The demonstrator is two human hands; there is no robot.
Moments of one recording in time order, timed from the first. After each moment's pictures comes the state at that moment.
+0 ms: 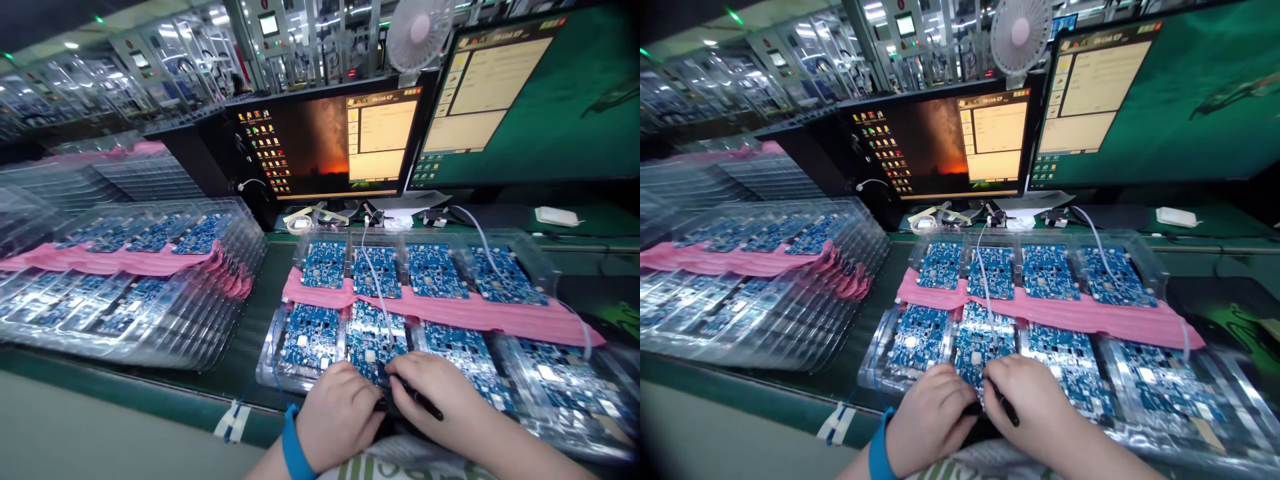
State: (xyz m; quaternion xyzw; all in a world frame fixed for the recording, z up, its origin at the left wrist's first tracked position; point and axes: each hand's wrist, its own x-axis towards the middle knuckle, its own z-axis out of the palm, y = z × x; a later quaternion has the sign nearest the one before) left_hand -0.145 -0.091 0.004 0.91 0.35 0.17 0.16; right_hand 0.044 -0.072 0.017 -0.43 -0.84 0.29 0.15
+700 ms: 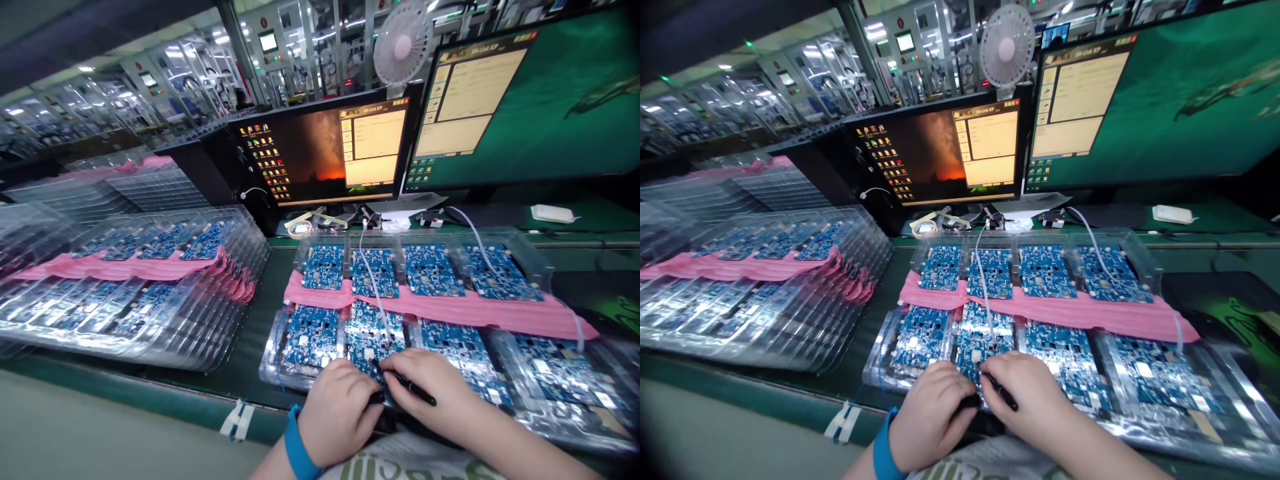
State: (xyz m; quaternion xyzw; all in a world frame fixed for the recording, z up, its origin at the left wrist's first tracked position) left_hand -0.141 -0.095 0.011 0.89 0.38 0.20 0.17; right_hand 0.045 -0.073 0.017 -0.45 -0.82 0.31 0.18
